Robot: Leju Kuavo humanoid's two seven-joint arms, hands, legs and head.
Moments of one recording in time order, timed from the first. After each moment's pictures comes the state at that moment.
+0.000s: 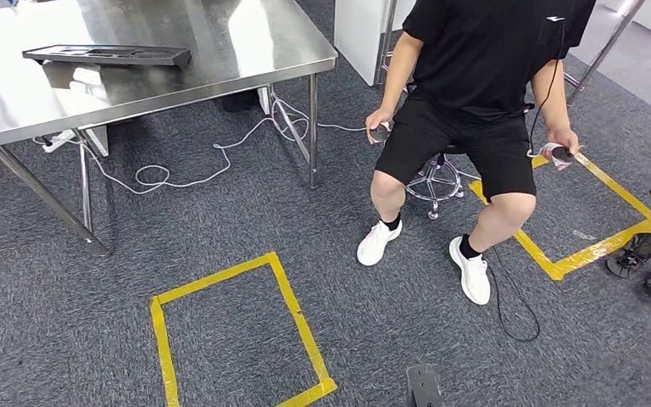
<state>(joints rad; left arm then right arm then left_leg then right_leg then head) 0.13 -0.18 0.60 -0.75 -0.09 0.01 -0.70 -0.18 0.11 0.05 -0.28 0.07 -0.32 -0.68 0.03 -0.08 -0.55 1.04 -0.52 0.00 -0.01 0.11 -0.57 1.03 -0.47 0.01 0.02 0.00</state>
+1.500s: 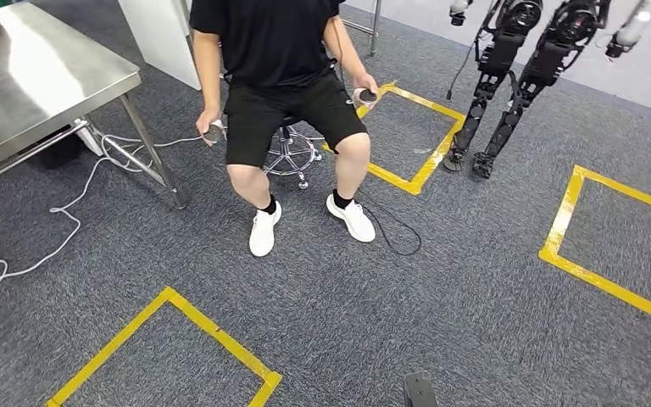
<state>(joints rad) 0.11 -0.18 0.60 -0.66 -0.12 0.03 -0.70 -0.17 0.12 0.02 -0.26 0.12 -0.31 -0.63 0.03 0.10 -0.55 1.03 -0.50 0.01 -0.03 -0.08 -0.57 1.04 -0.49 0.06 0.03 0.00</state>
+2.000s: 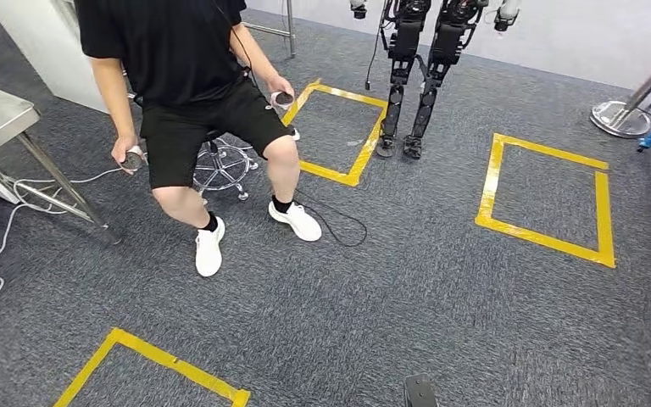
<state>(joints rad) 0.10 -0.17 0.59 -0.62 -0.12 0.05 -0.70 -0.16 0.12 0.00 -0.26 0.13 -0.30 -0.63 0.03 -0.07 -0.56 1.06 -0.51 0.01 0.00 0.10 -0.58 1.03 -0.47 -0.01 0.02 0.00</state>
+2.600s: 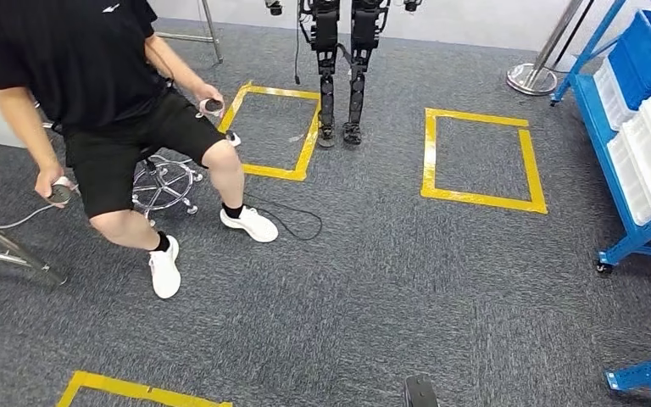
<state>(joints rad) 0.09 -0.17 0.58 -0.60 -0.12 0.06 -0.70 -0.15 0.12 -0.02 -0.26 0.15 -0.30 -0.62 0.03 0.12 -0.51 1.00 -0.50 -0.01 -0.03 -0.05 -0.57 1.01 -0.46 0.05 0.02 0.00</state>
